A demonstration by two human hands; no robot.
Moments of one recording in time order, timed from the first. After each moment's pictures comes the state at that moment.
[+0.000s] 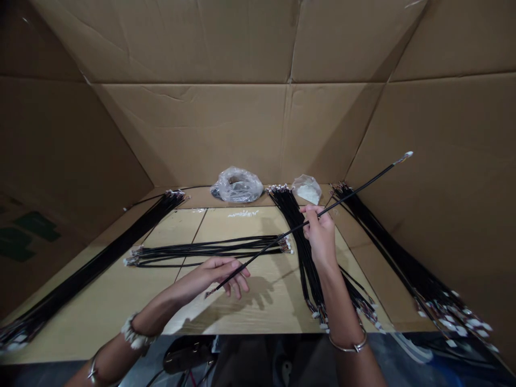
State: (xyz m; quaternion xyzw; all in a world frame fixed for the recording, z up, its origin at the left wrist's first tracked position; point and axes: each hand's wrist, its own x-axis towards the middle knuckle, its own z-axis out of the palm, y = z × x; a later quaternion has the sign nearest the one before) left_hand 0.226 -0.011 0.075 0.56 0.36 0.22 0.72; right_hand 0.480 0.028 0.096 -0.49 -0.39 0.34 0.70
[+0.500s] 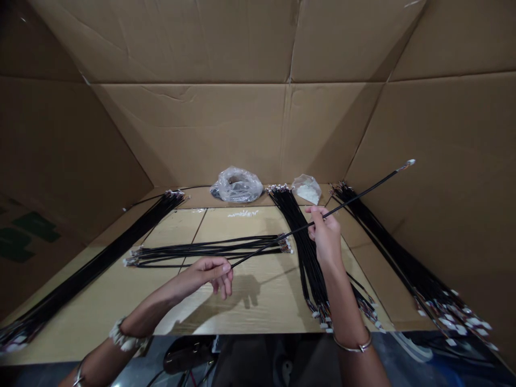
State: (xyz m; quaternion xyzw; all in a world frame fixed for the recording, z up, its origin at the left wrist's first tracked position) left_hand 0.207 -0.003 0.067 0.60 0.38 0.20 0.68; right_hand 0.490 0.027 0.095 -0.50 -0.36 0.33 0.71
